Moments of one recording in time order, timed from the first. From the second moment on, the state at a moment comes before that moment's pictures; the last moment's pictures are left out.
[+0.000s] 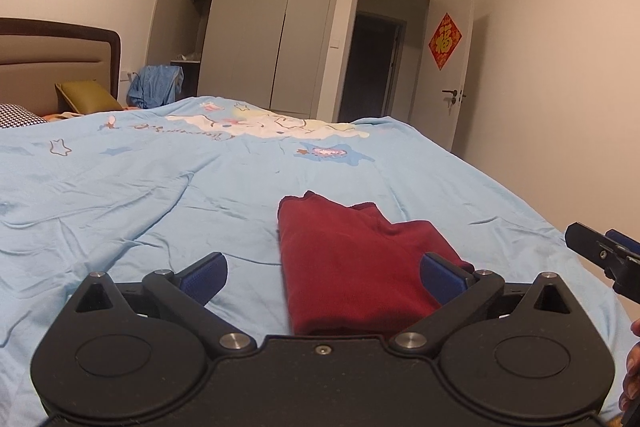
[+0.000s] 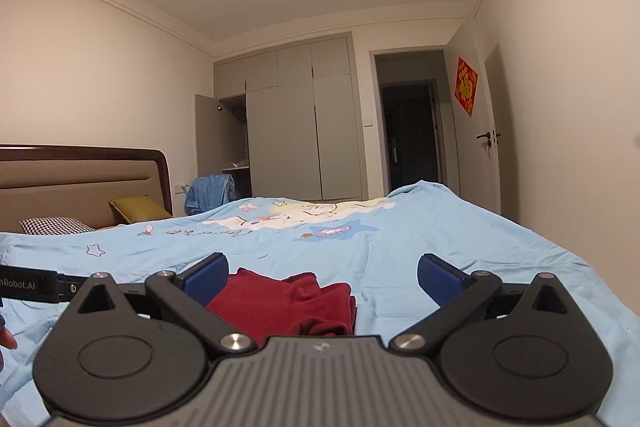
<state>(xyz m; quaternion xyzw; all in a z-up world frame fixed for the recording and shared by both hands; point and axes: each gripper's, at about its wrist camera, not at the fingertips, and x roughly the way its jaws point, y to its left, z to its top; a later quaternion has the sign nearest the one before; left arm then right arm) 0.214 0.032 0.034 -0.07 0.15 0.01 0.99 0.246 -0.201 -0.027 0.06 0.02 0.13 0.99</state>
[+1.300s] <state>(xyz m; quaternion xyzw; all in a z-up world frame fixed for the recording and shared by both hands) 0.091 0.020 -0.018 -0.03 0.13 0.01 0.99 0.121 -0.172 -0.089 0.00 0.02 0.09 1.00</state>
